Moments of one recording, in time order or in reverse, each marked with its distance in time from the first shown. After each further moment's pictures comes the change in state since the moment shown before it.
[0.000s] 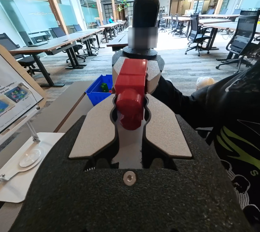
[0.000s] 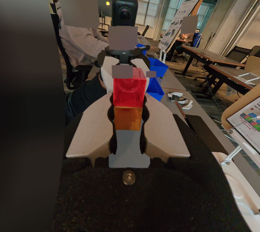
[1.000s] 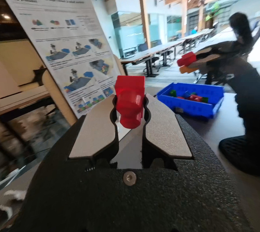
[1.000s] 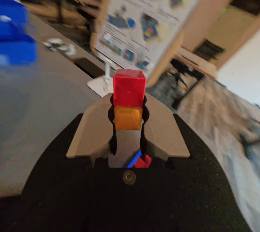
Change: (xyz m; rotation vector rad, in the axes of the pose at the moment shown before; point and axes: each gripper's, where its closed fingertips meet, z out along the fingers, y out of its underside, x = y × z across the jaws) left arm -0.073 -0.024 -0.109 0.091 -0.590 0.114; right arm 0.099 0.041 -0.216 -0.350 0.922 -0.029
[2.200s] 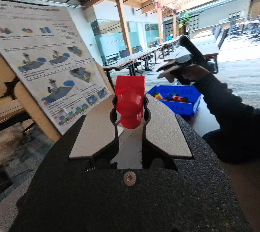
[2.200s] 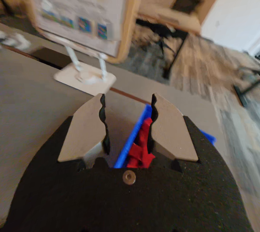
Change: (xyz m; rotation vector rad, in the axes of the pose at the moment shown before) left arm 0.023 -0.005 0.002 0.037 0.135 0.017; right arm 0.057 0.062 0.029 -0.155 0.180 0.212
